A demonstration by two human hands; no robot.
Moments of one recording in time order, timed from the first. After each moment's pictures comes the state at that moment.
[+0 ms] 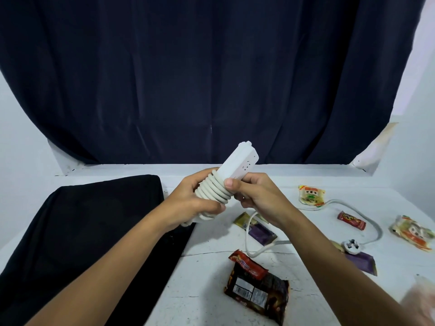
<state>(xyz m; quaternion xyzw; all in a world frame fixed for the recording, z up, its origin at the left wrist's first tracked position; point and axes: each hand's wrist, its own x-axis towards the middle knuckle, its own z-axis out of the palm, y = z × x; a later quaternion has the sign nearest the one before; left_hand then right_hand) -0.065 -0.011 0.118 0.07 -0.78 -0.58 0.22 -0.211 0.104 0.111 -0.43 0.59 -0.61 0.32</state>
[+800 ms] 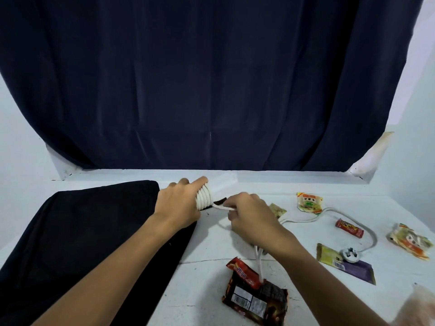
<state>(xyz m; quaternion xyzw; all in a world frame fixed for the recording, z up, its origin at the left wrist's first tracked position) -0.080 -0.044 0.096 0.29 -0.94 0.03 0.19 -0.181 0.106 0.107 -0.50 0.83 -0.25 0.01</state>
